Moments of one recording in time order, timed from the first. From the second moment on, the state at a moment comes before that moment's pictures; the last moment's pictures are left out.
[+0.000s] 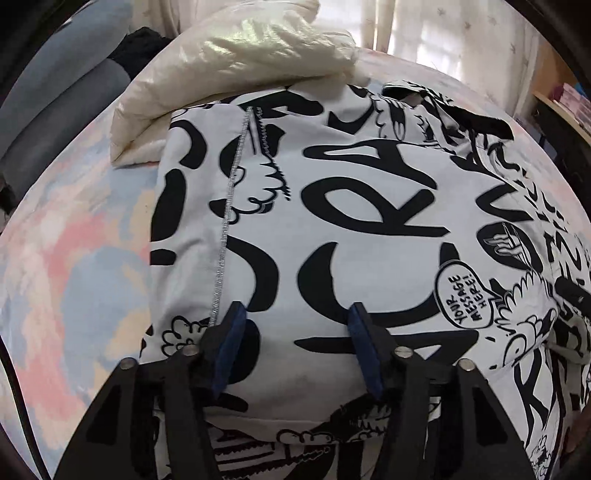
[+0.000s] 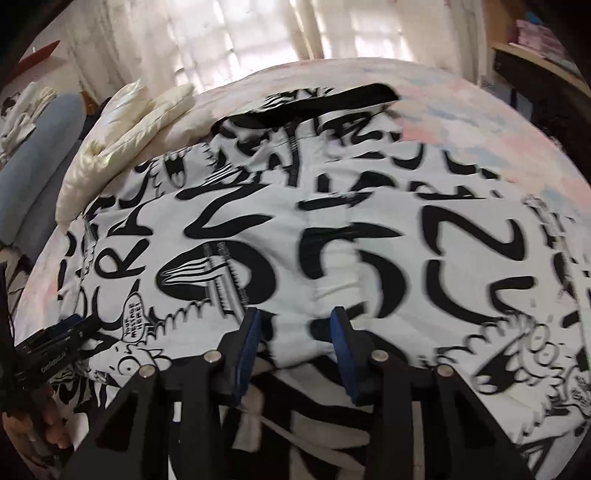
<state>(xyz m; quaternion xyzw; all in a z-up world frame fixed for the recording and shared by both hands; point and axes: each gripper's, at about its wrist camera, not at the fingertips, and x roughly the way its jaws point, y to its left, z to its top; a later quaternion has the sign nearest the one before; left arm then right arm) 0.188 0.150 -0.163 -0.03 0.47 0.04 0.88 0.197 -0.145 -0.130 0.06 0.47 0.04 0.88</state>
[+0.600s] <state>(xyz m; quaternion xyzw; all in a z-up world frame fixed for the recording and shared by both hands) 0.119 0.149 -0.093 -0.05 0.44 0.04 0.89 0.129 -0.163 -0.086 0.17 0.44 0.07 0.88</state>
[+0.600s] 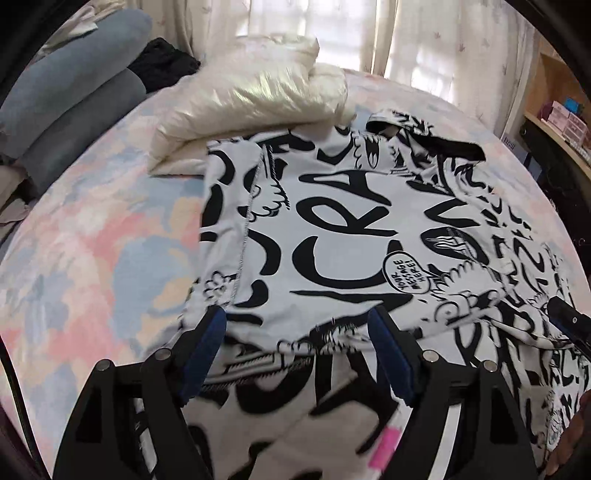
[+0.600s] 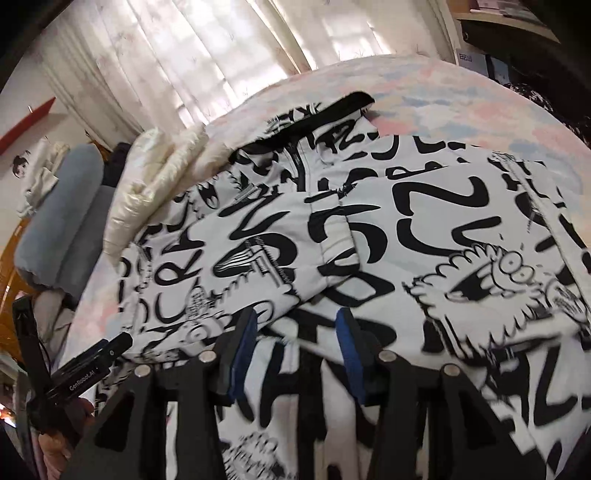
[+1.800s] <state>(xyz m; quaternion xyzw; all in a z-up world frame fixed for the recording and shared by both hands) -0.048 0.174 -0.038 -0.04 0.40 0.08 0.91 -0.033 -0.185 -0.012 0.12 0.37 0.07 0.92</state>
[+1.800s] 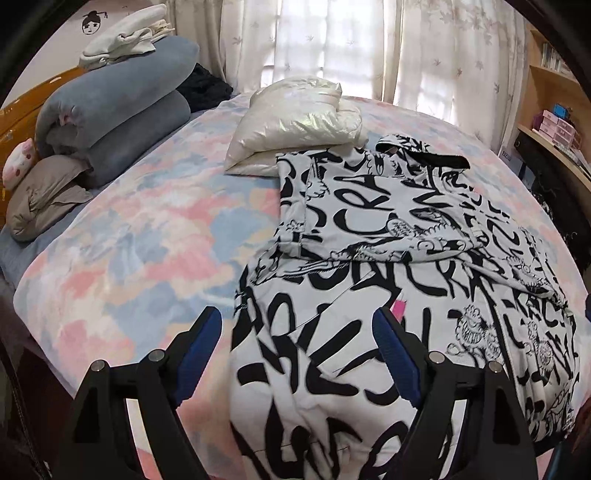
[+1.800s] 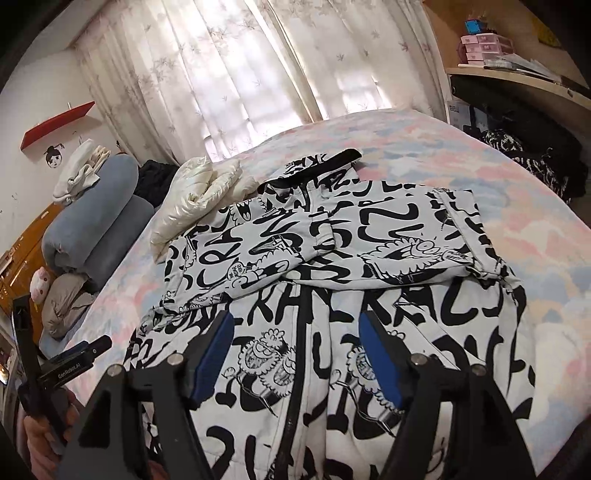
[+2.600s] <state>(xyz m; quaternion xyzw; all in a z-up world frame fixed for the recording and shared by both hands) -0.051 0.230 -0.133 -0.12 0.50 0.00 0.86 -0.108 -0.320 -0.092 0.10 0.48 0.00 0.87</state>
